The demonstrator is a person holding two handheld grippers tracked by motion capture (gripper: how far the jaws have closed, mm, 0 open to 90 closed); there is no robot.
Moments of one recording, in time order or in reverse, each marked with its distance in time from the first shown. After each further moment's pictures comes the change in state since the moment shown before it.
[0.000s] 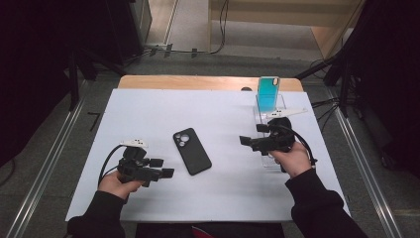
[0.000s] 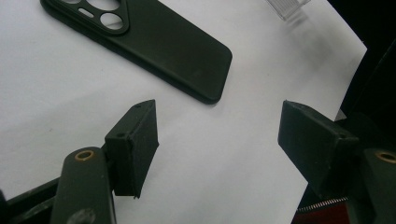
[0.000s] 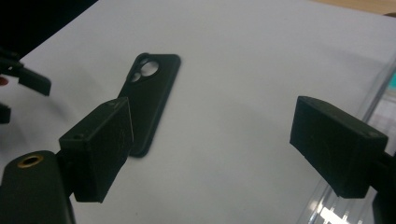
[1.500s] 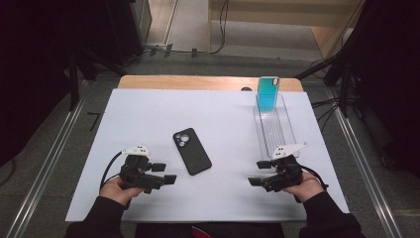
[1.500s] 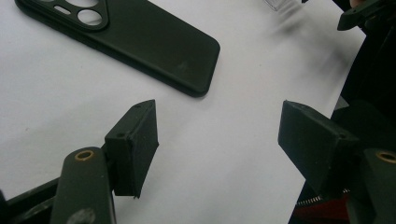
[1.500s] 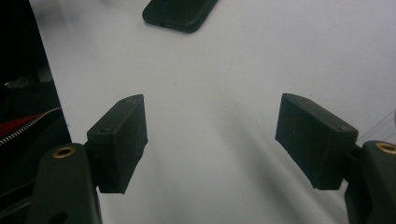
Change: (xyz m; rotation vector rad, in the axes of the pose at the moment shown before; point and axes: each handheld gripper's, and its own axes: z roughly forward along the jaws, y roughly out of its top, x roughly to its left) left arm -0.012 -0.012 0.005 -0.015 0.005 0.064; right arm -0.003 -0.088 -0.003 0.150 0.187 -0.138
